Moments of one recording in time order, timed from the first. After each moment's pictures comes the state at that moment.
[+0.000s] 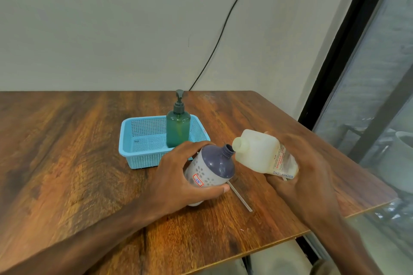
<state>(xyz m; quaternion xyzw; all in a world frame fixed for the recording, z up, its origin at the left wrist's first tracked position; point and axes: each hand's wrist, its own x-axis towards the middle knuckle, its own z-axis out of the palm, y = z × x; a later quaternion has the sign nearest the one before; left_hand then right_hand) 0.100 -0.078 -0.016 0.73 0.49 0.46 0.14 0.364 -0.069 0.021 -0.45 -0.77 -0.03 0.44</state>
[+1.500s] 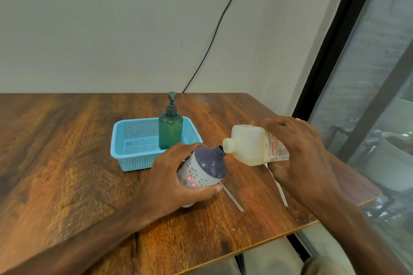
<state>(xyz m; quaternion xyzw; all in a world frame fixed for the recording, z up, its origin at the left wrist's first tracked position) 0.101 -0.075 -0.021 0.74 0.47 0.48 0.11 0.368 -0.062 0.060 -0.50 -0.80 -0.10 0.31</state>
